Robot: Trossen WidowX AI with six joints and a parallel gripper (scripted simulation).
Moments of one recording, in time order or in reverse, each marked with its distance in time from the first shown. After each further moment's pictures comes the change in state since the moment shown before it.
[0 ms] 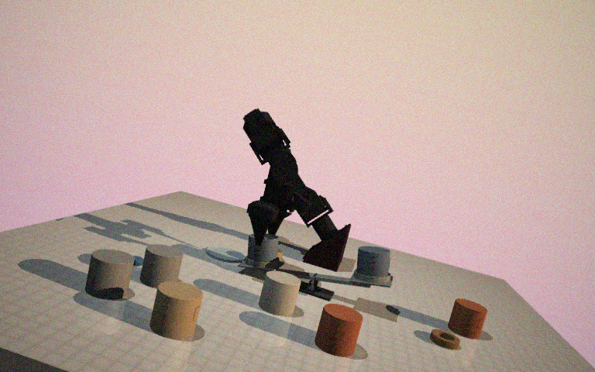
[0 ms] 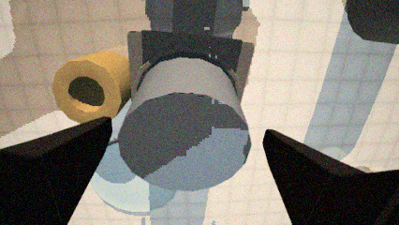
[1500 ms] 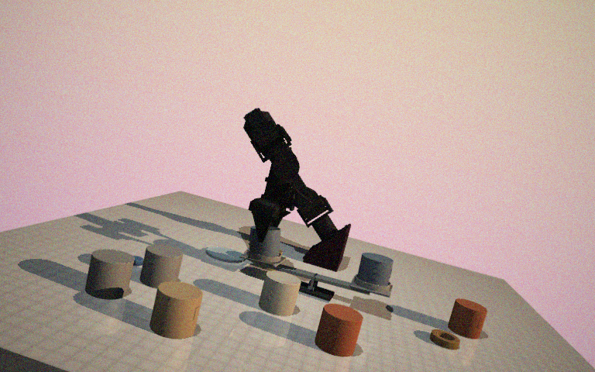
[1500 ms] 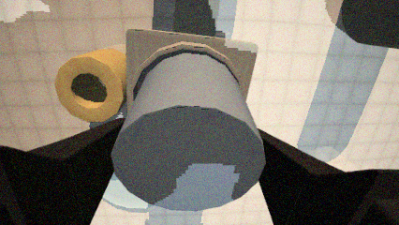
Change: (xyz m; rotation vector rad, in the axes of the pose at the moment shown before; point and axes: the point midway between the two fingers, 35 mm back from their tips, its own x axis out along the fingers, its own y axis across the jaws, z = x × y) arm -0.005 0.001 0.000 -0.020 -0.001 -0.018
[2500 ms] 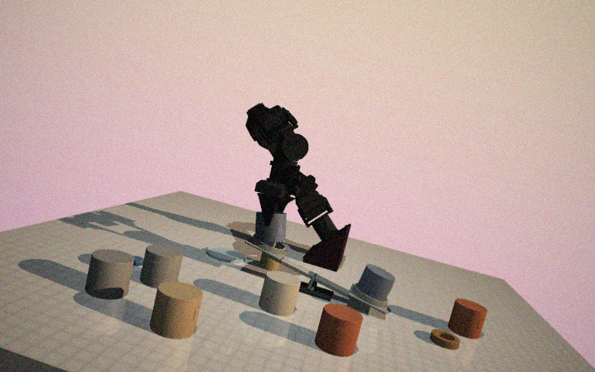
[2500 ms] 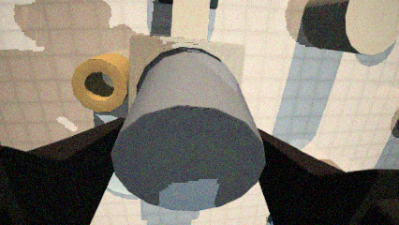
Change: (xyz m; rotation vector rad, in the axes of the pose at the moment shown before) arm -0.040 -0.002 0.005 -0.009 -0.036 -0.051
